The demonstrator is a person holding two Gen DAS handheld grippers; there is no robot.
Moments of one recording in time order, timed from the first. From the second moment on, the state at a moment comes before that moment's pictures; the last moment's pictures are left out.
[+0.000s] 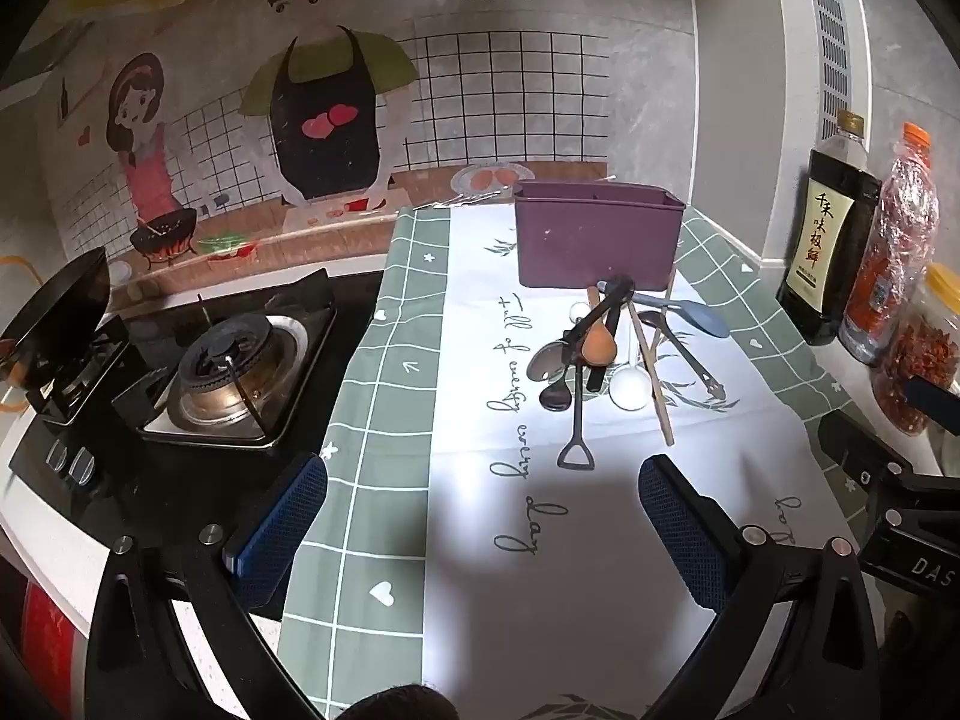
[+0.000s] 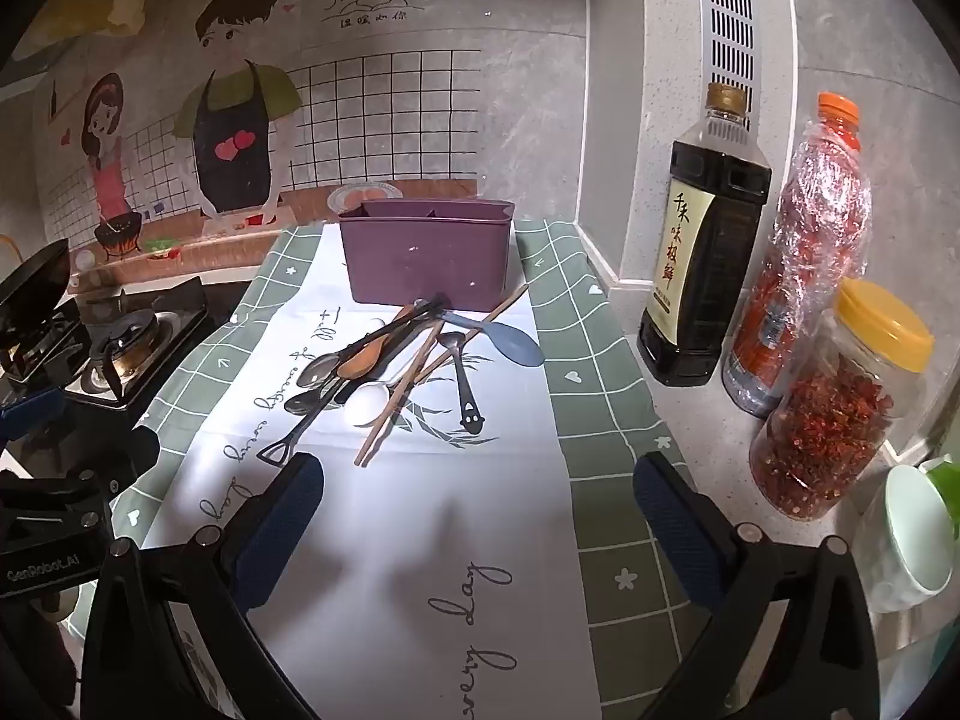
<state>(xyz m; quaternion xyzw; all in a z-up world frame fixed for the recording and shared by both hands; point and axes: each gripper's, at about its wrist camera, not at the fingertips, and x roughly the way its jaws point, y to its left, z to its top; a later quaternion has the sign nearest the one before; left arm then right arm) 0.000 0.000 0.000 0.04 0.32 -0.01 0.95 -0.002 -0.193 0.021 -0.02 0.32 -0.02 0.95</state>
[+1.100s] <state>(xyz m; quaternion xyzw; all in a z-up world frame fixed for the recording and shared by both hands) -0.010 -0.004 0.005 0.03 0.32 -0.02 0.95 -0.014 -0.195 0.025 -0.01 0.31 -0.02 0.95</state>
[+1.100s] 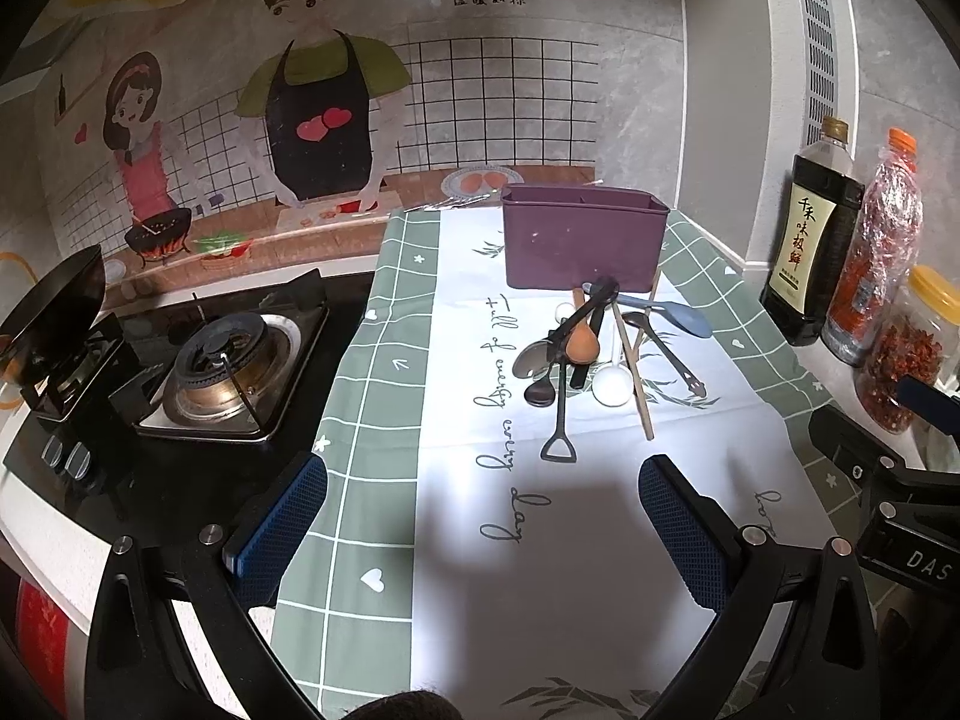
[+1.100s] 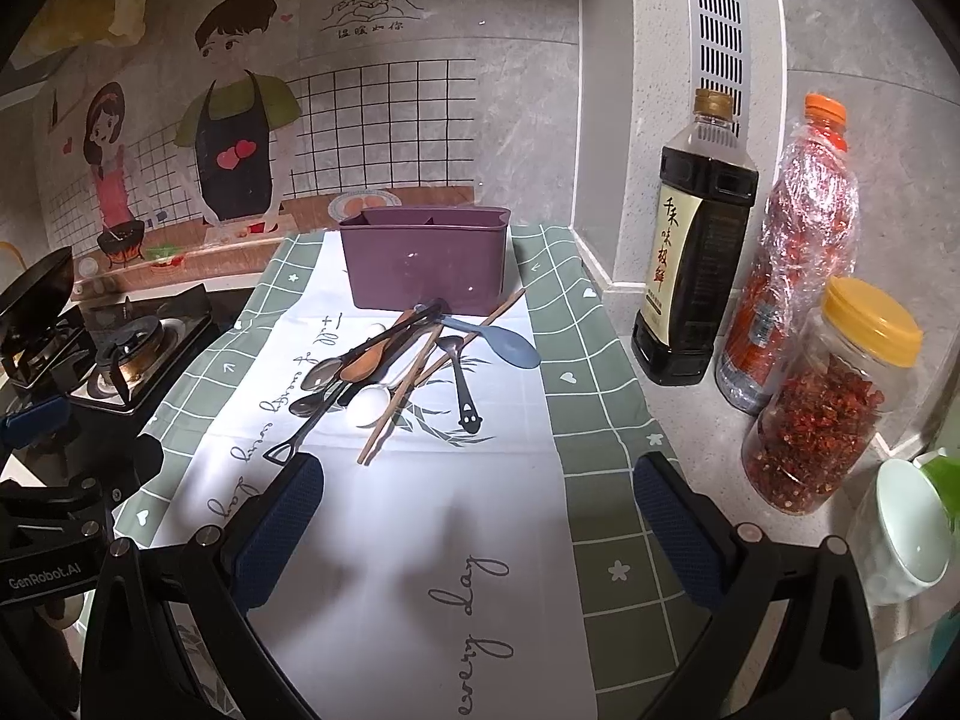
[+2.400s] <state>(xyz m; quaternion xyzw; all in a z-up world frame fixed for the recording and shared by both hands) -0.017 0.004 0.011 0.02 0.32 -0.02 0.95 -0.019 -0.192 0.029 -0.01 0.31 -0.02 0.95</state>
